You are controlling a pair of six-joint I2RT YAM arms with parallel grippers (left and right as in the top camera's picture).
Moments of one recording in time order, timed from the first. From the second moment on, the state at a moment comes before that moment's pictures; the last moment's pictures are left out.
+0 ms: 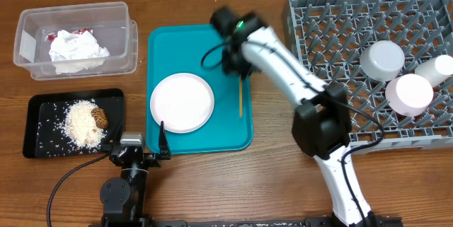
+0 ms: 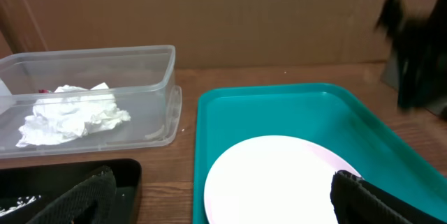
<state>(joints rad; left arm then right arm) -0.01 0.02 0.01 -0.08 0.02 0.01 0.55 2.40 2.30 -1.34 0.07 0.57</state>
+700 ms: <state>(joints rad) -0.01 0.02 0.01 -0.08 0.02 0.01 0.00 2.39 2.69 -1.50 -0.13 0.19</state>
